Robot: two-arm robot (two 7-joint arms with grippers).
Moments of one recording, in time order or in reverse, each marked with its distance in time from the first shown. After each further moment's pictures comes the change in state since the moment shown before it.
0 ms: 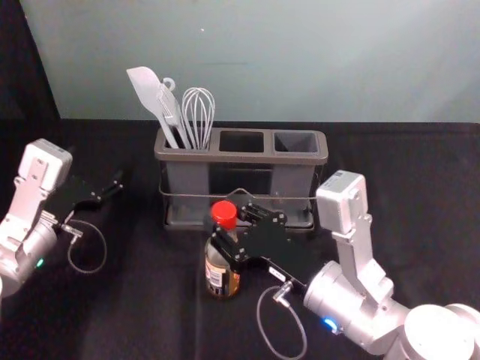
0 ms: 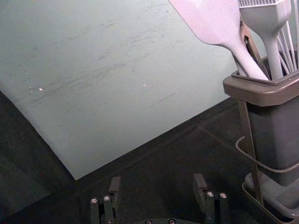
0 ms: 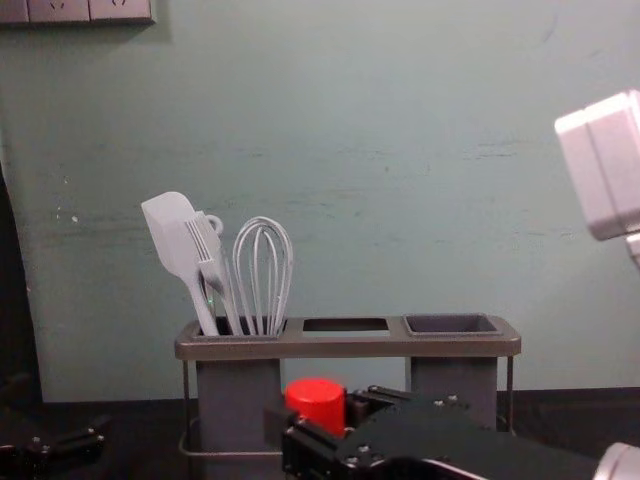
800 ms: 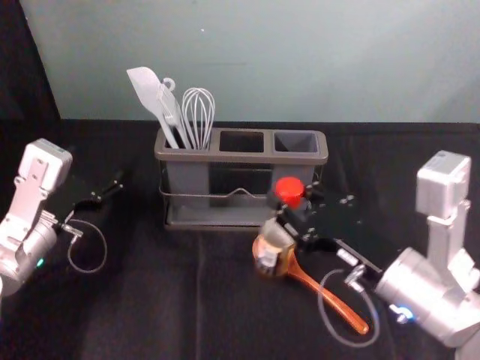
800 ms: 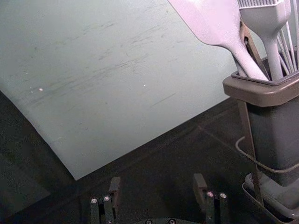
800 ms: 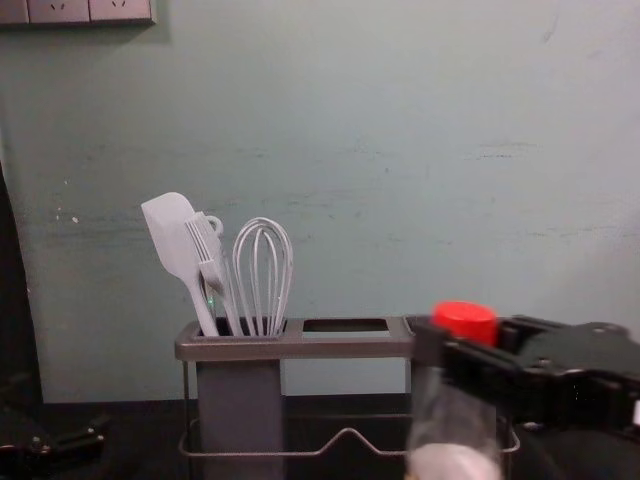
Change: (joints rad) left arm 0.000 0.000 0.000 0.000 0.000 0.000 0.000; right arm -0.080 0.130 0.154 -0.117 0.139 -0.022 0.038
